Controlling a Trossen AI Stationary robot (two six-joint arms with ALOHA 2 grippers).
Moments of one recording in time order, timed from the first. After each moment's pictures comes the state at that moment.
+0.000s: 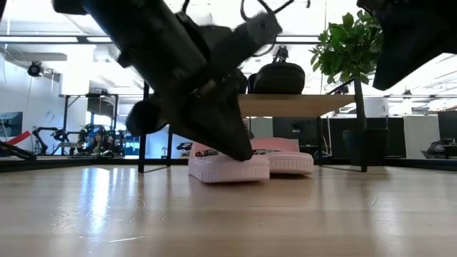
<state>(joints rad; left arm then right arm) -0.46 2.01 1.30 -0.25 -0.56 -1.15 0.67 1.66 1.20 -1.00 0.55 1.75</state>
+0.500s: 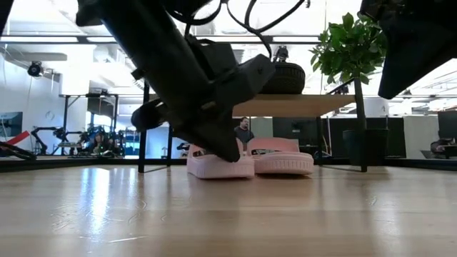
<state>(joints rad) -0.39 2.01 1.31 -0.37 -0.63 -1.12 0.67 1.66 1.17 -1.01 0.55 1.75</state>
